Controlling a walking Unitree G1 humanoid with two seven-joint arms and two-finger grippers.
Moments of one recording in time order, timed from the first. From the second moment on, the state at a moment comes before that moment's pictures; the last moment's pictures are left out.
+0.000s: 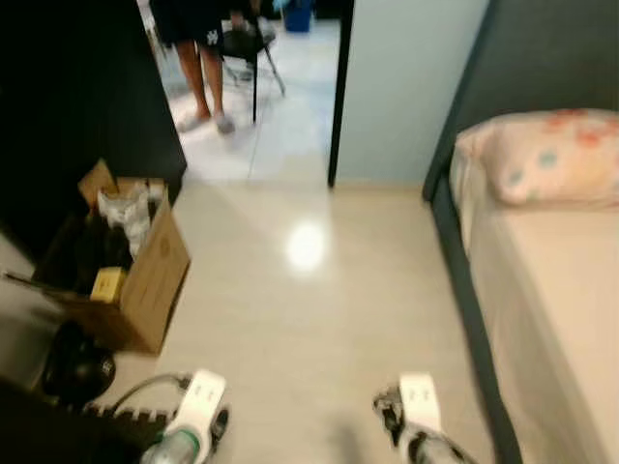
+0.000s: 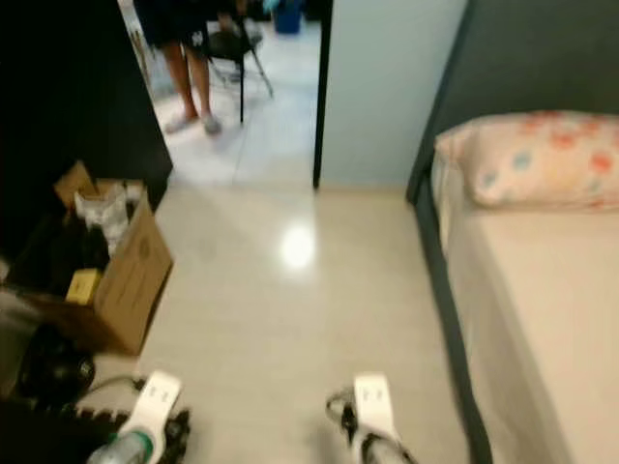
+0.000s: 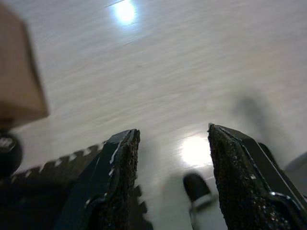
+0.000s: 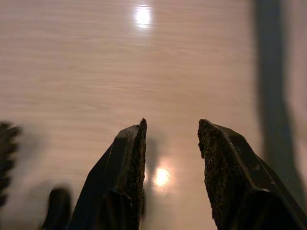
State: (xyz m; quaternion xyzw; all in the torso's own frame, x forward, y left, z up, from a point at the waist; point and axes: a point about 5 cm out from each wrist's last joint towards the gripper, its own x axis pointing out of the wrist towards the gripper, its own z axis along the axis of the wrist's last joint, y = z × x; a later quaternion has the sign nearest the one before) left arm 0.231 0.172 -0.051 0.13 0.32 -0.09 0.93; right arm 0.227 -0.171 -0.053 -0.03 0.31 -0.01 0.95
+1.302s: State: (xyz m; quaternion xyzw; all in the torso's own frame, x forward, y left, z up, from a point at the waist) left arm 0.230 0.181 -0.052 0.13 0.34 -0.08 0.93; right arm 0.224 -0.155 -0.056 -0.01 0.31 0.01 0.95
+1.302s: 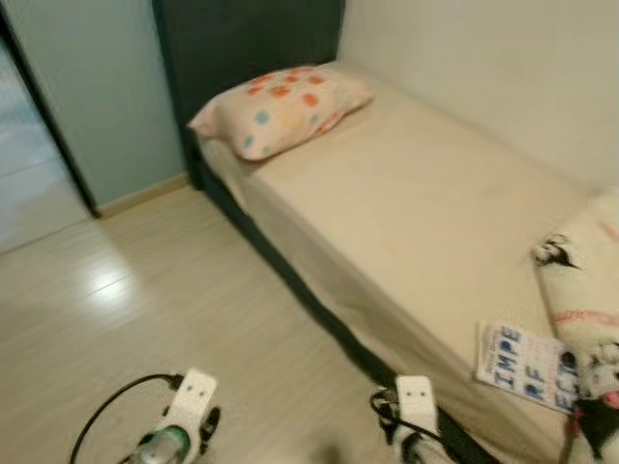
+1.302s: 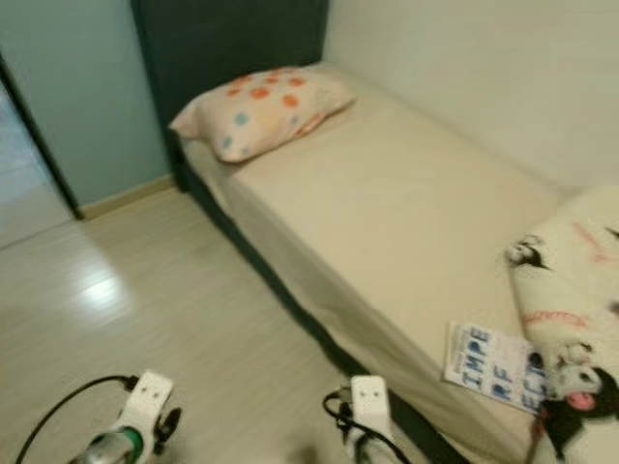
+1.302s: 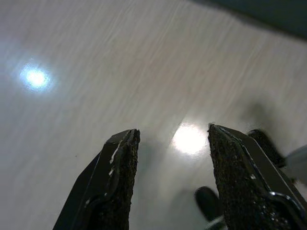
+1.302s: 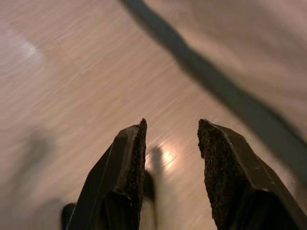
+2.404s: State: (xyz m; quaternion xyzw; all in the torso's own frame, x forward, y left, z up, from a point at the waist) left arm 0.247 0.165 -0.041 0.13 0.31 -0.10 0.94; right arm 0.226 -0.174 -0.054 -0.03 0.31 -0.01 0.95
